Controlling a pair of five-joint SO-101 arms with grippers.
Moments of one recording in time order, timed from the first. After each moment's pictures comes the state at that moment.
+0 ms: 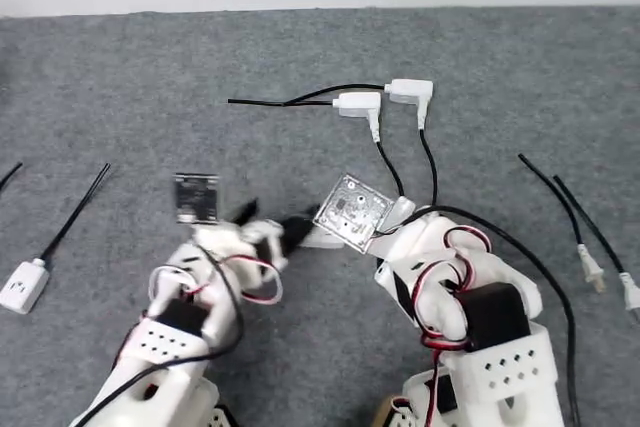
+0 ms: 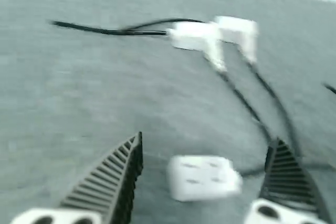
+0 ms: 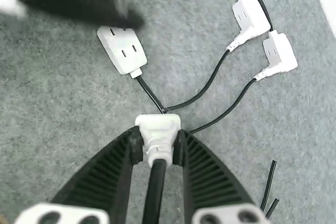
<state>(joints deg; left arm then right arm) 14.4 -52.4 85.4 12.1 23.3 -18.9 -60.2 41.5 78.3 43.4</state>
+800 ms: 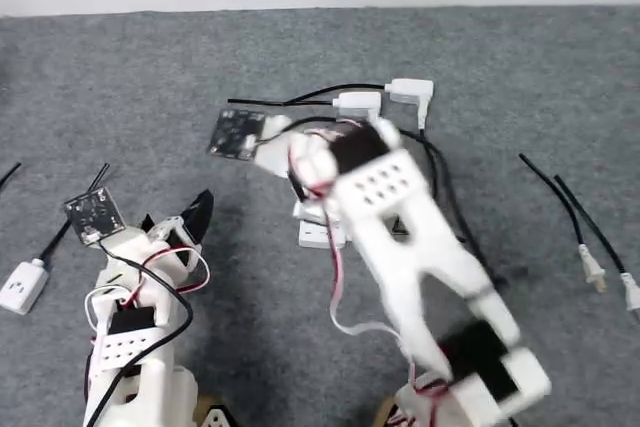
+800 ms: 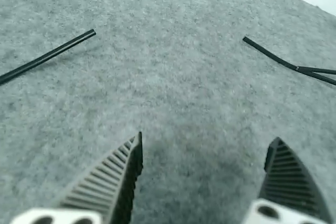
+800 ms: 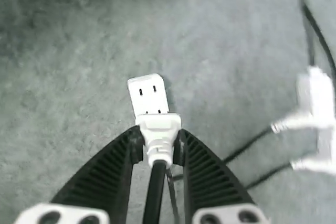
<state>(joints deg) -14.1 -52.4 90.4 12.1 23.3 -32.1 1.3 -2.2 81.8 48.0</state>
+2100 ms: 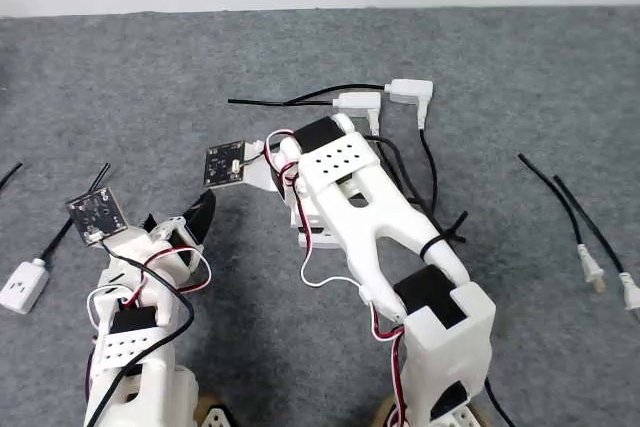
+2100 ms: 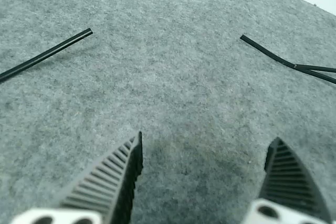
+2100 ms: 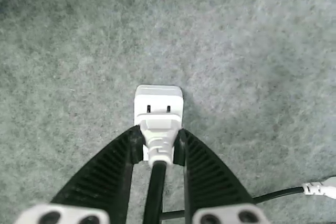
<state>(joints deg) -13.6 -52.4 90.4 12.1 23.3 -32.6 18.9 -7.3 79.6 58.2</state>
